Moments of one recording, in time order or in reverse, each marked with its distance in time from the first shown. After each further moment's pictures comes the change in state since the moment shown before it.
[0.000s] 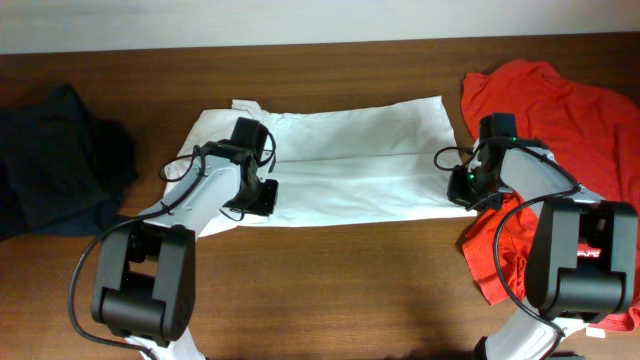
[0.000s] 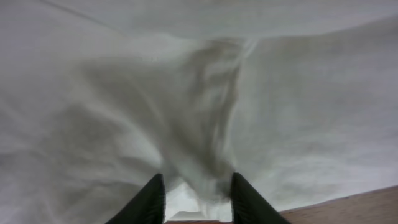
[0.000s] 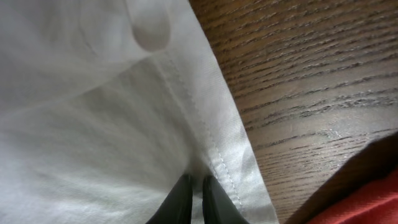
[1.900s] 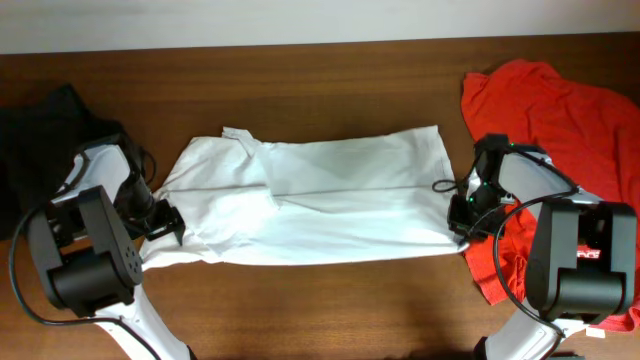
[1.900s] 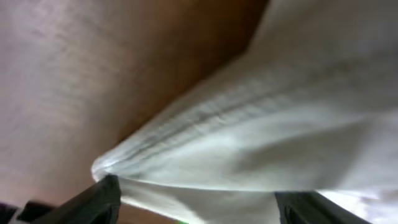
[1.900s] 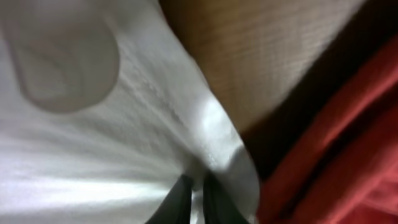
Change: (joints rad) left arm 0.566 0.191 0.145 -0.466 -0.128 -0.177; right arm 0.000 -0.006 -0.047 -0.292 -0.012 -0.002
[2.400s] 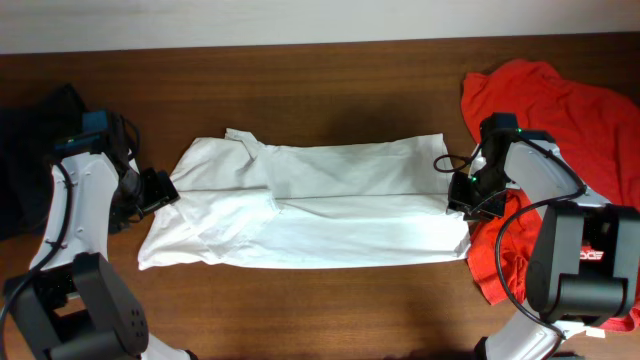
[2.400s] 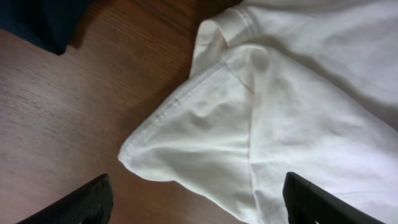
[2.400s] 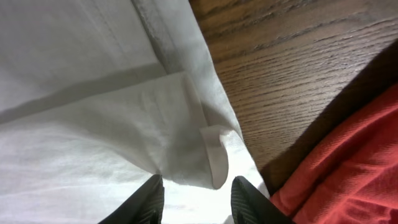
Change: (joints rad) left arm -0.033 -0.325 -0.016 0.127 0.033 -0.015; right arm 0.000 -0.012 0.113 0.045 -0.060 0.002
